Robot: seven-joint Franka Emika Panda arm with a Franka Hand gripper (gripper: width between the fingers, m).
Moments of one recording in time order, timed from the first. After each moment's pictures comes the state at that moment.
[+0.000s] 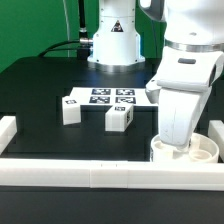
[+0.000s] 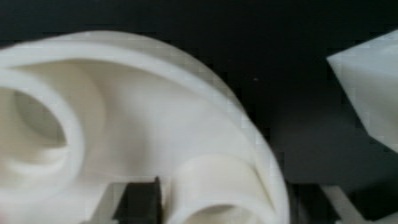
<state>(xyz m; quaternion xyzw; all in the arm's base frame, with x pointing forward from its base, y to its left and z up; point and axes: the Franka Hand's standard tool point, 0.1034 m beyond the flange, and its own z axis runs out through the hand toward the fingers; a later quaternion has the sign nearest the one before) 0.592 0.085 0.019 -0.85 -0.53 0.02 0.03</state>
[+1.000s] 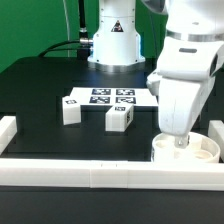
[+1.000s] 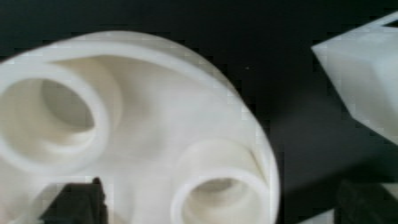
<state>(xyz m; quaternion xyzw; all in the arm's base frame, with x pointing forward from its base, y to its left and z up) 0.590 0.080 0.047 -0.86 -0.52 0.01 0.02</state>
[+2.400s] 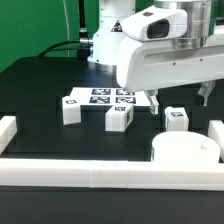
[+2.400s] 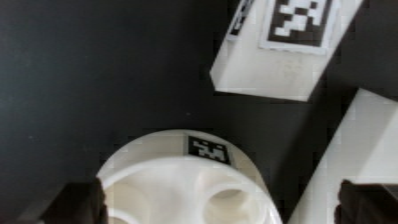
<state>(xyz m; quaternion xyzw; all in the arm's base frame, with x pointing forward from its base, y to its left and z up) 0.565 0.072 0.065 -0.99 -0.13 0.00 0.02</state>
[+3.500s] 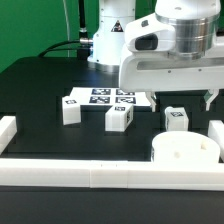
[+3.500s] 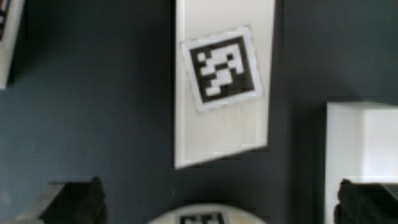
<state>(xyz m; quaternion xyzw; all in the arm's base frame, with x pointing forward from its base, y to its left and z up) 0.544 0.077 0.055 -0.99 0.02 0.13 0.03</state>
